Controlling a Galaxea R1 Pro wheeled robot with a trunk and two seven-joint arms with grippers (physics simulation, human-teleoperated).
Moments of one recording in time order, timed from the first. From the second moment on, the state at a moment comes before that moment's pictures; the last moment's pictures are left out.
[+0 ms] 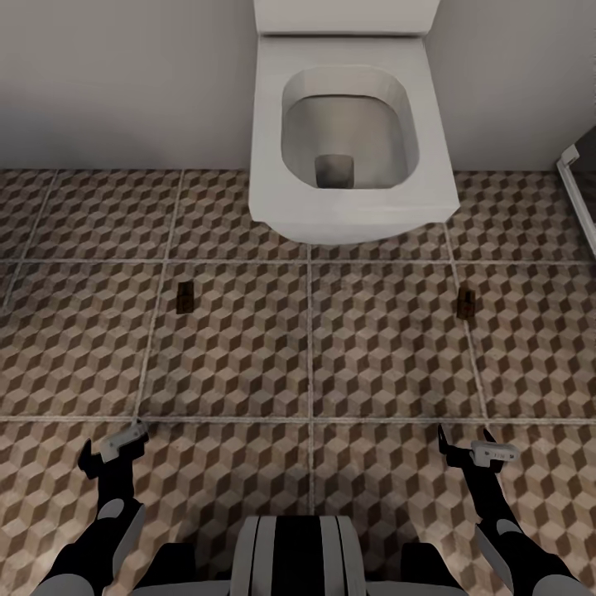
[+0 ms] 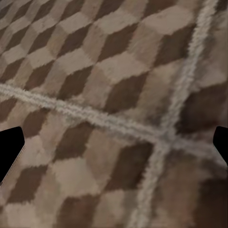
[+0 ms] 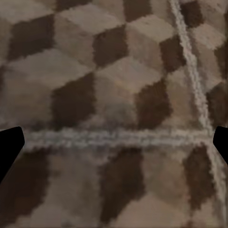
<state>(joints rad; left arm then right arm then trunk) -0.49 0.12 0.15 -0.63 0.03 -0.50 0.40 -0.53 -0.25 0.08 -0.40 -0.18 -0.74 -0.07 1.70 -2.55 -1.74</state>
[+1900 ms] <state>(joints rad) -0.49 0.13 0.15 -0.34 0.03 -0.51 0.39 -0.53 -0.23 0.09 -0.25 -0.19 -0.72 -0.07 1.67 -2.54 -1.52</state>
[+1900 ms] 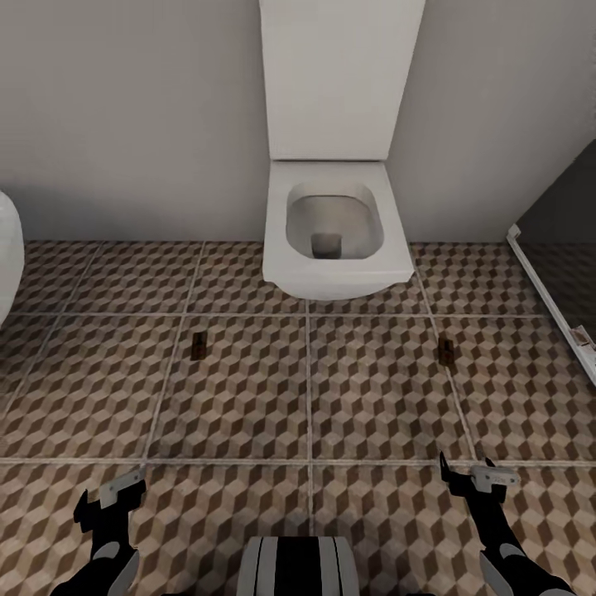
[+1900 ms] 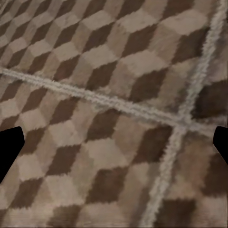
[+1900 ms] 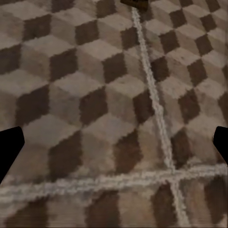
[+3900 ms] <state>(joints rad) -0.48 0.18 0.14 0.05 0.03 -0.51 0.39 -0.52 -0.19 0.09 0.06 -0.18 -0.51 -0.07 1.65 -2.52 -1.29</state>
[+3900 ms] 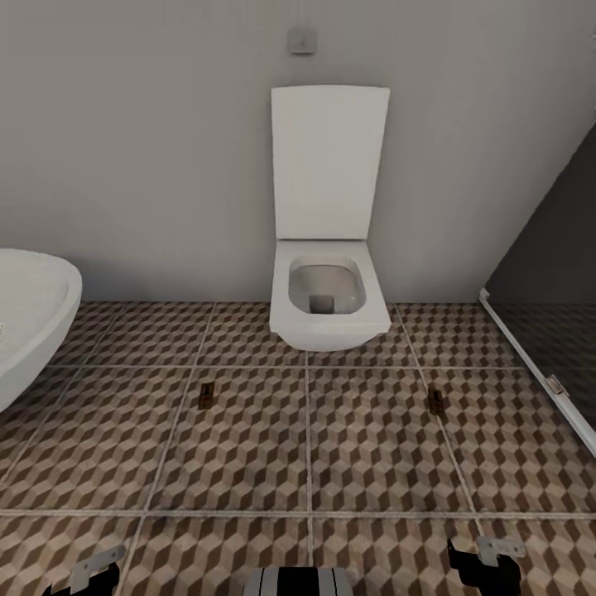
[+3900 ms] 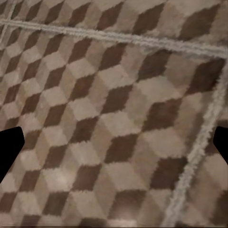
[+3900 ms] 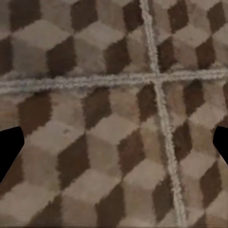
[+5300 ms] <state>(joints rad) -0.47 0.20 0.15 0.07 0.10 -0.32 0.21 -0.51 -0.18 0.09 0.07 -0.13 -0.26 -0.07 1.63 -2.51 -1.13</state>
